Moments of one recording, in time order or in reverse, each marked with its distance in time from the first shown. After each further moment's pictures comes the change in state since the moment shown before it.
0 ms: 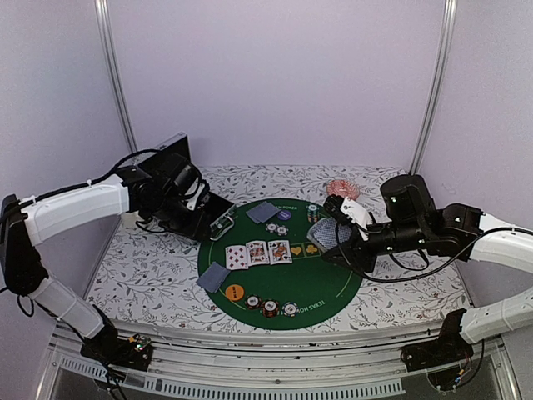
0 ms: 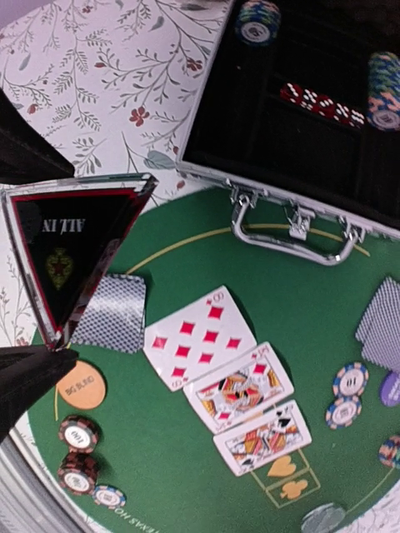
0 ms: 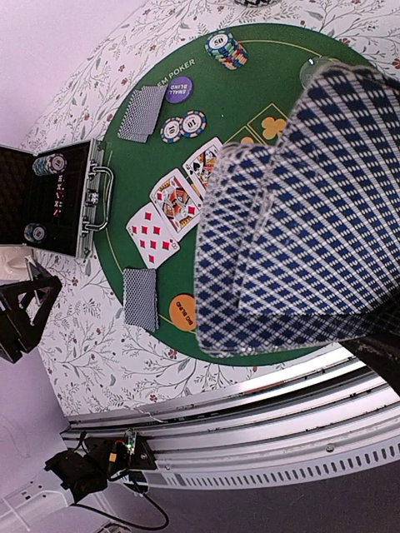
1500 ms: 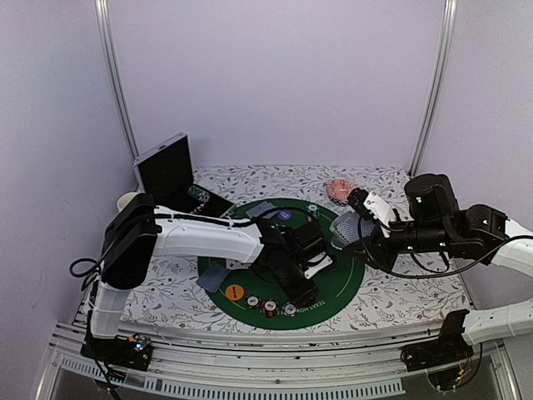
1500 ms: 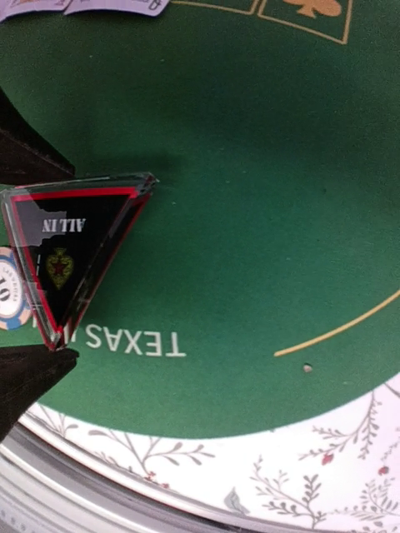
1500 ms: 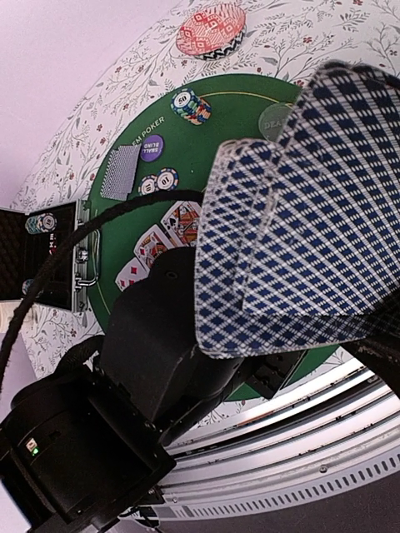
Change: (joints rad) left arm -0.541 0.711 0.492 0.119 0.164 0.191; right arm -0.005 -0.144 0.002 -0.135 0.154 0.031
